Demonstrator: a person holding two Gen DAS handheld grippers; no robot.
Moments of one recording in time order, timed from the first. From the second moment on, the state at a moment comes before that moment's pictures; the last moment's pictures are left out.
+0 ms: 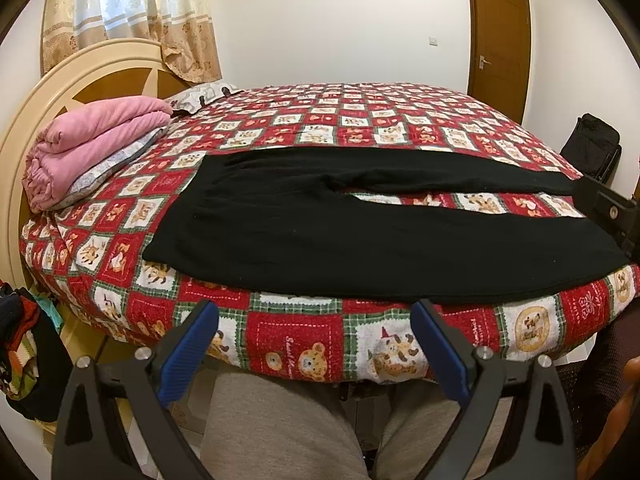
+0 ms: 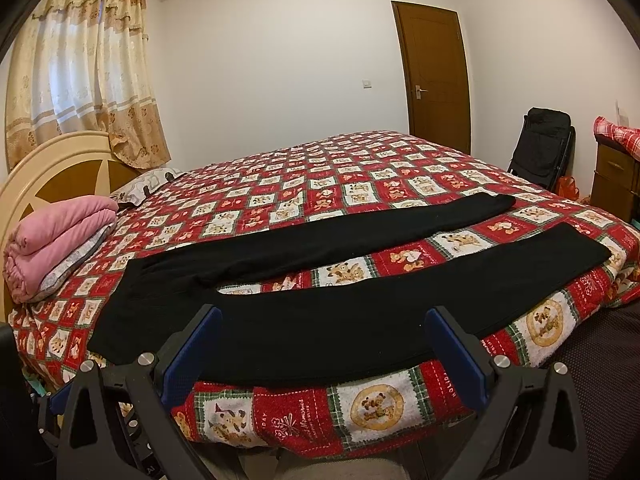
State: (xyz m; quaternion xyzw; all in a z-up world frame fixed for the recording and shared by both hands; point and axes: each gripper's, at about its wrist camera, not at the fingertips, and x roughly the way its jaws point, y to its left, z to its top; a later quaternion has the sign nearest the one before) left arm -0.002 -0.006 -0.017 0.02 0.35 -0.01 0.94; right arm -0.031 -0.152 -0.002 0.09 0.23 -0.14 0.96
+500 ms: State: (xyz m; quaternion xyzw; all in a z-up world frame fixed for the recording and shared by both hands) left arm -0.002 -0.006 -0.017 0.02 0.35 -0.01 0.94; right arm -0.031 -0.151 -0.003 0.09 0.23 -0.14 0.96
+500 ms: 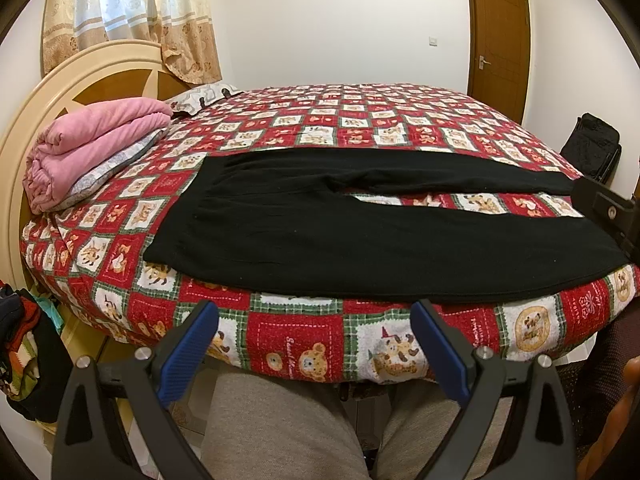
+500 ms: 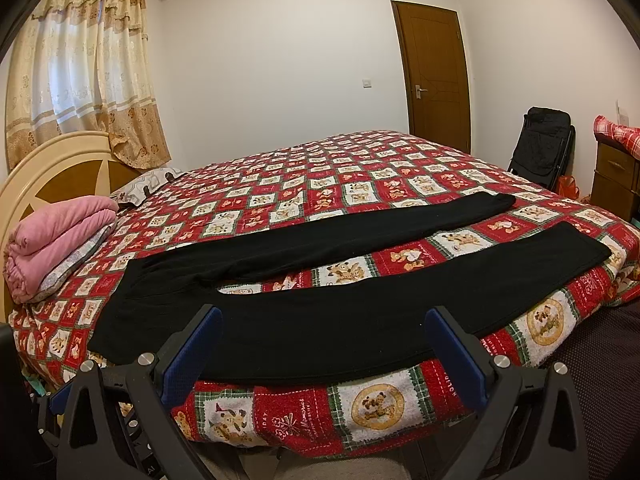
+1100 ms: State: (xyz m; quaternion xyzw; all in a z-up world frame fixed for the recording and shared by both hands) left arm -0.002 -0.006 -0.017 0.03 0.35 -0.01 0.94; right arm -0.031 -0.149 -0.004 0.09 0.23 -0.14 0.96
